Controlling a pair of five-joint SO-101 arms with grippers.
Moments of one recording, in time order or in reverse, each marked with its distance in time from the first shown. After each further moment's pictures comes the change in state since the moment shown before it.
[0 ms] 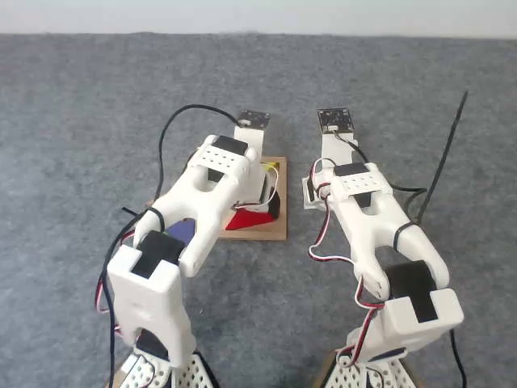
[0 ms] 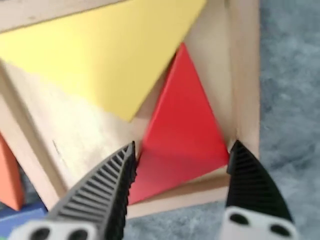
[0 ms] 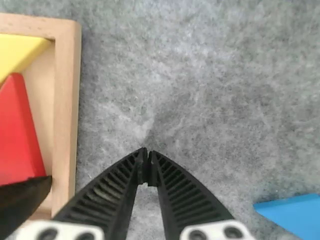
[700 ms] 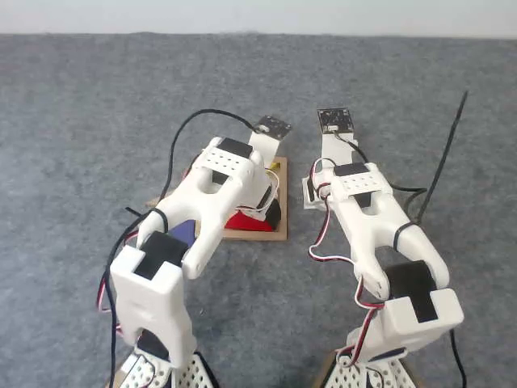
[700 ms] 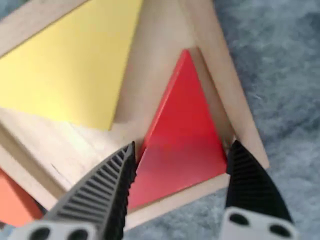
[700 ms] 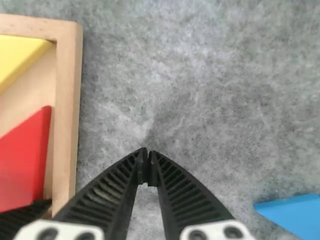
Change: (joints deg) left arm 1.7 0.0 0.6 0.1 -21.0; right arm 0.0 0.0 0.0 0.0 0.0
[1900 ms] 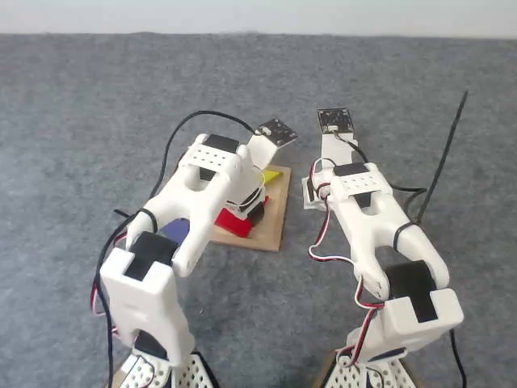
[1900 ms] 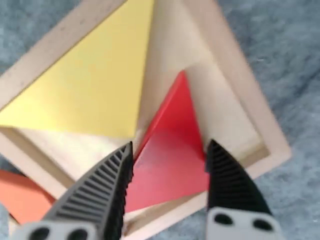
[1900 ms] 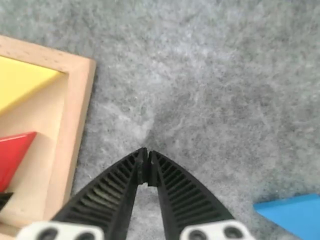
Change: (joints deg) left arm -4.1 -1.0 0.8 0.4 -16.3; right arm 0.0 0.0 0.0 0.0 0.0
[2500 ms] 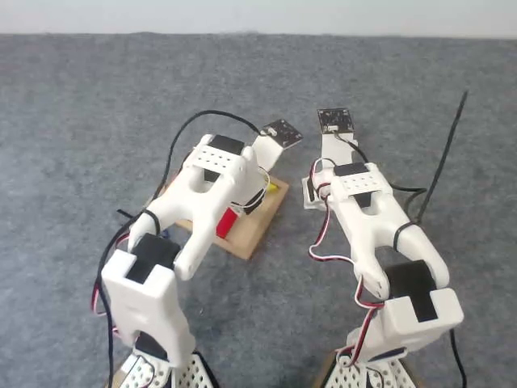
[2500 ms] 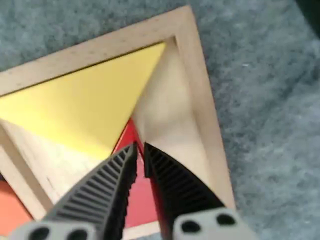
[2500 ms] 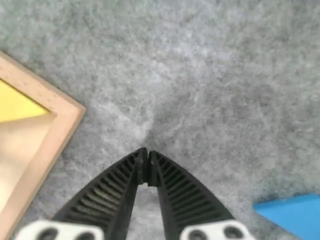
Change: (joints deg) left arm 1.5 -0.1 -0.2 -0.1 0.8; right arm 0.1 0.0 0.0 0.0 0.0
